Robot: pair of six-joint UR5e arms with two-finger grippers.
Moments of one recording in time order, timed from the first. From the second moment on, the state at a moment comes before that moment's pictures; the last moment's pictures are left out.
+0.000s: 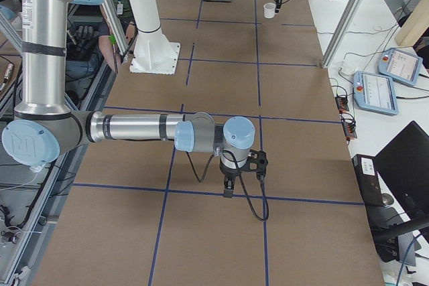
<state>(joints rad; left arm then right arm) -1.08 -2.30 -1.11 -1.78 -2.21 -0.57 1.54 -1.67 1.72 -1.64 2.32 0.07</state>
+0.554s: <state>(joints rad) -1.14 -2.01 -1.51 -1.64 -2.21 -0.52 1.54 -1.67 1.72 -1.64 2.32 0.07</state>
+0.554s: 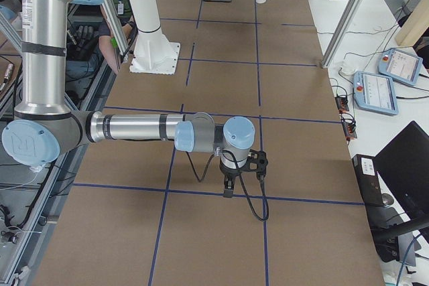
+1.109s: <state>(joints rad) -1.17 -1.57 -1.80 -1.69 -2.21 -0.52 1.54 -1.67 1.72 -1.64 2.32 0.07</state>
